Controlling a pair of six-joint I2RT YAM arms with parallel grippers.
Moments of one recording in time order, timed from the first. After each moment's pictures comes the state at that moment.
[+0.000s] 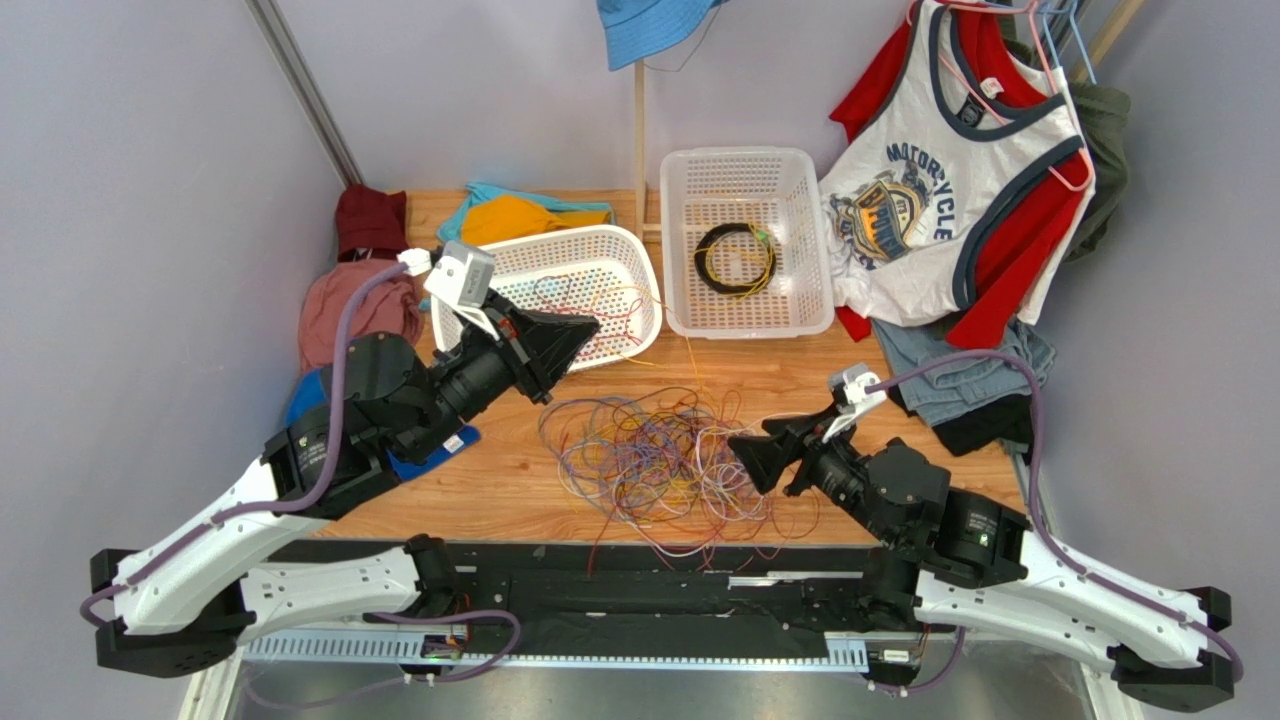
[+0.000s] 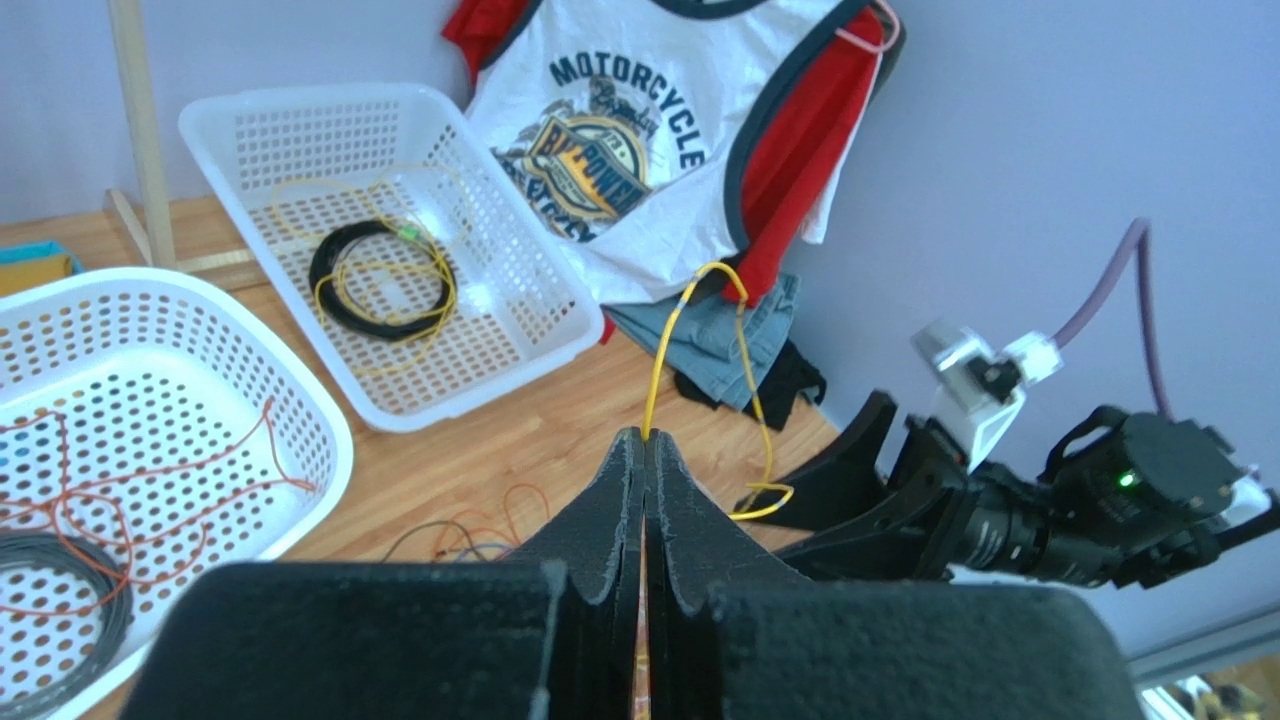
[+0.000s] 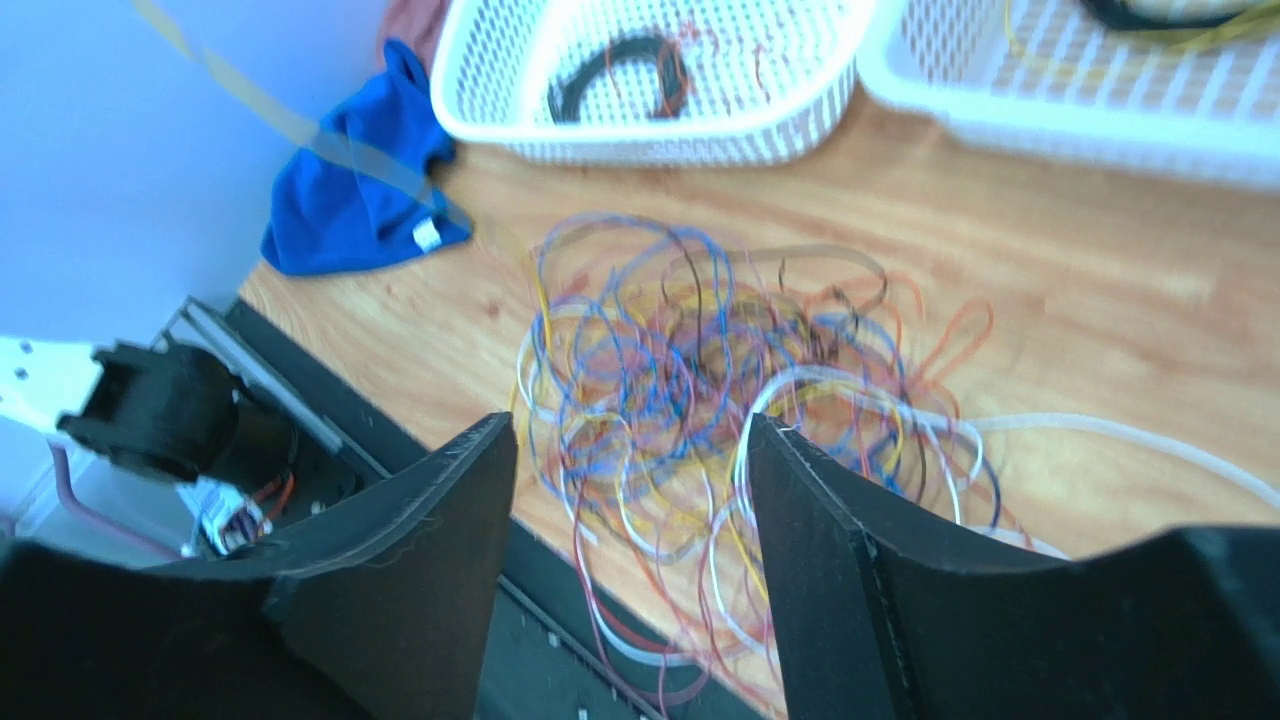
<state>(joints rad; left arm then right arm) -1.08 0.84 1.24 -0.34 -0.31 -0.38 1.19 0.41 0.59 -0.40 0.47 0.52</state>
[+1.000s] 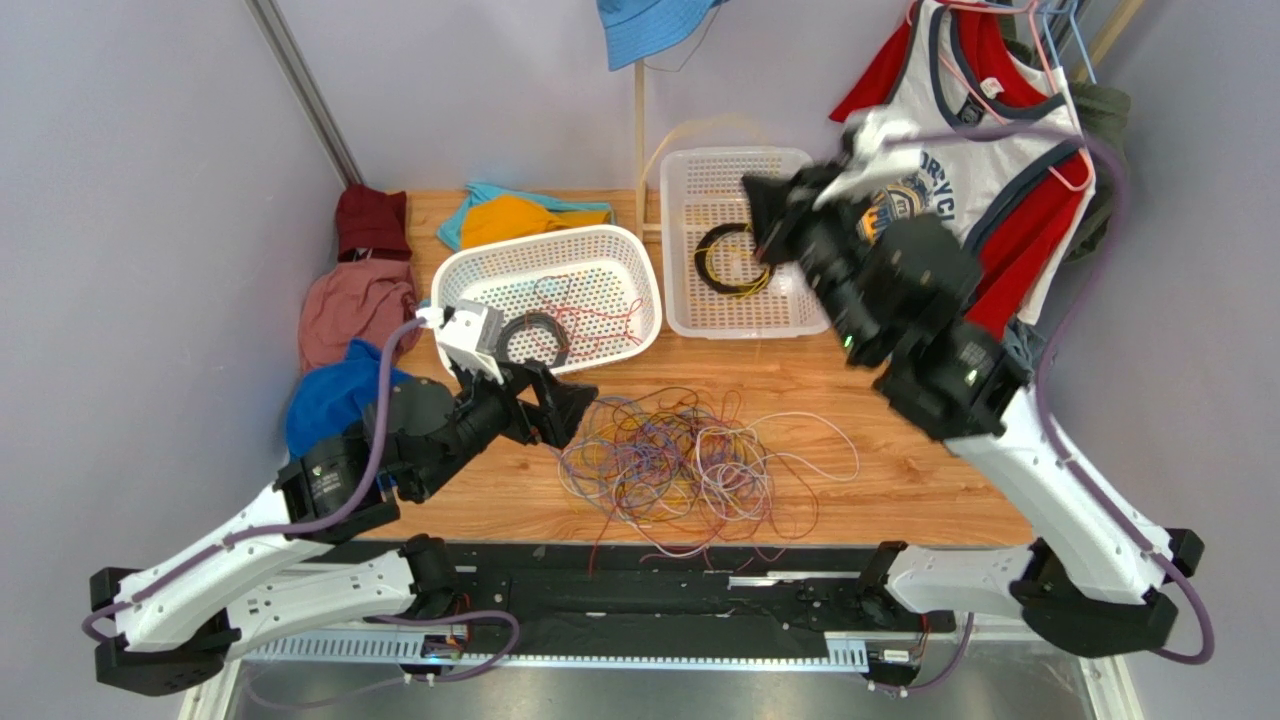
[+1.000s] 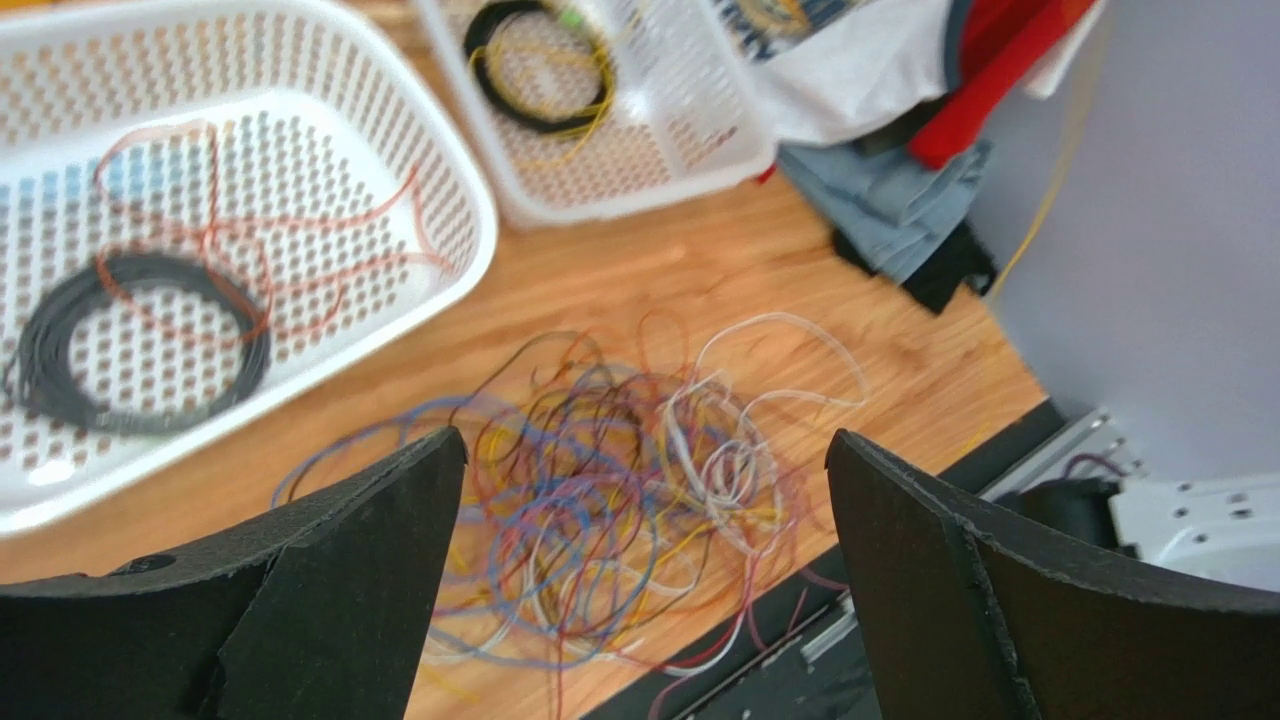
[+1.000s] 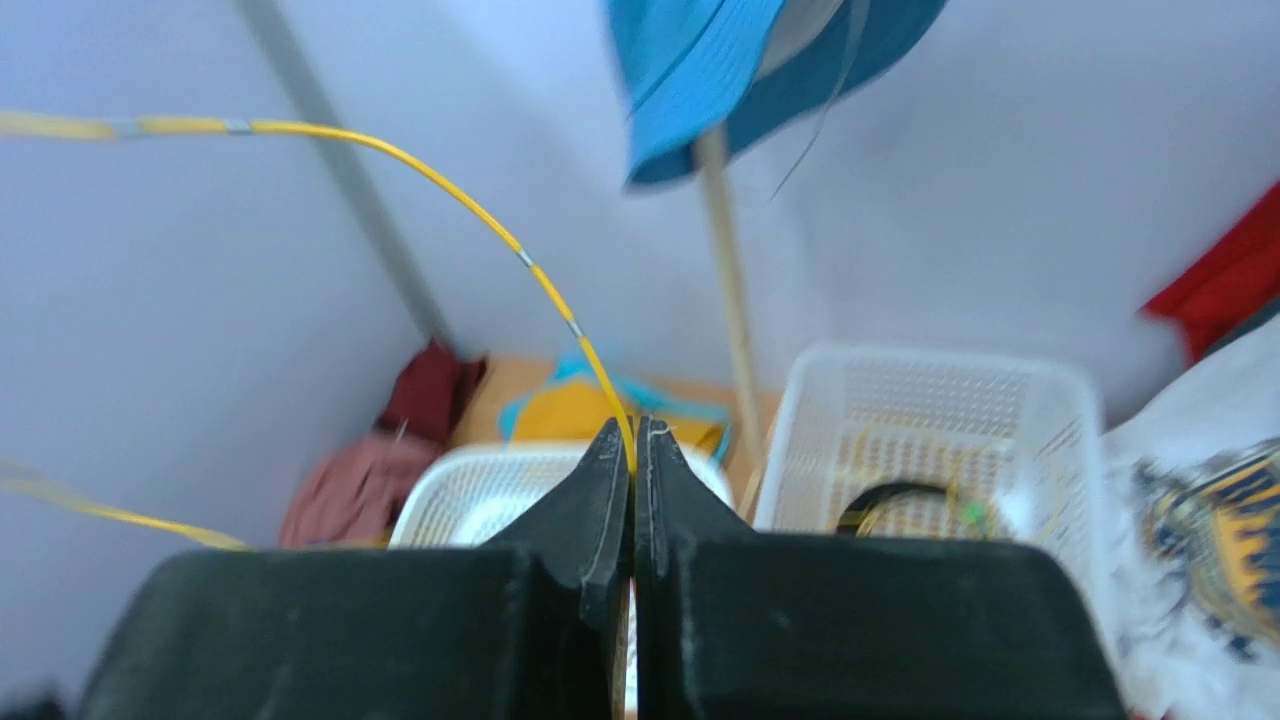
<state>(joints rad) -1.08 0.71 1.04 -0.52 -0.44 -0.47 0.93 1.14 1.56 -0.28 0.52 0.15</state>
